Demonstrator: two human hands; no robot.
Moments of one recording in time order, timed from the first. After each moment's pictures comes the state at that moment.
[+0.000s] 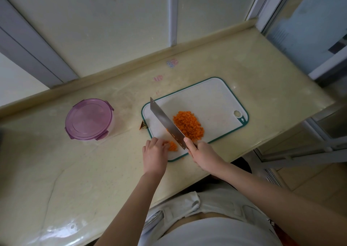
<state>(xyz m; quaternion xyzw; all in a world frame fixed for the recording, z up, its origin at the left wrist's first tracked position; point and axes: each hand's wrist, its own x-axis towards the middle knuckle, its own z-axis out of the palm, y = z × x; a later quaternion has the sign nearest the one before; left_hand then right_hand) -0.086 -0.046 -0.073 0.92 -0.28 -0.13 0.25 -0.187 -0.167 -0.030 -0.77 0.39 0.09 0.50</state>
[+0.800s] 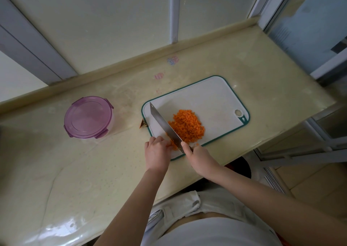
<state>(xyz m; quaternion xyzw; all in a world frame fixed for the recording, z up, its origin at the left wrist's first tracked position) -0.085 -0.055 -0.071 0.92 -0.32 -0.11 0.18 -0.184 -0.153 -0.034 -0.77 0.41 0.15 0.46</state>
